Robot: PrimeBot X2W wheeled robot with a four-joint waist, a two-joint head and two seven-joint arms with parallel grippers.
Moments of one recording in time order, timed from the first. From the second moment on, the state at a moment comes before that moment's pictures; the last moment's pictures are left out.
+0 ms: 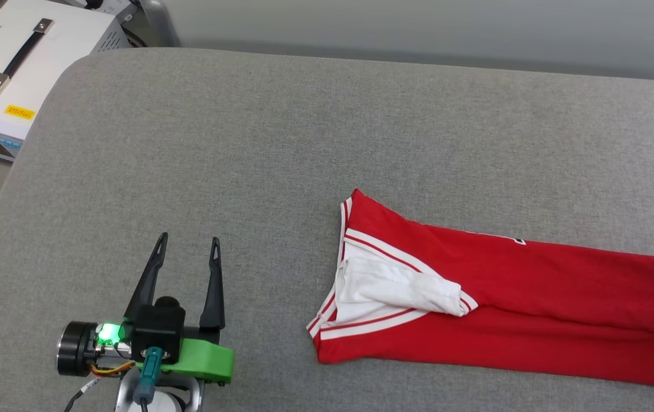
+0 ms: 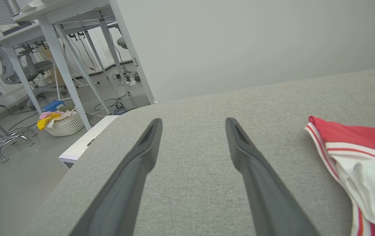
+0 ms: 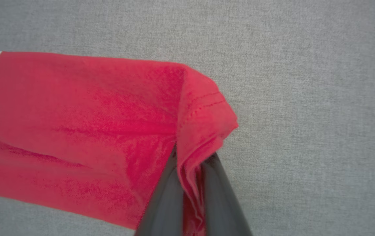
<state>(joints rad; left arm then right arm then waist) -0.04 0.22 -0.23 0.02 -0.05 0.19 -0.26 -0.10 -0.81 0.12 0.29 0.88 0.13 0.47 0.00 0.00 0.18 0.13</state>
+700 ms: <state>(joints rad) -0.03 0.19 -0.23 0.05 -0.02 0.16 -0.26 -0.15 -0.62 0.24 -0.09 0.97 0.13 0.59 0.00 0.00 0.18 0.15</state>
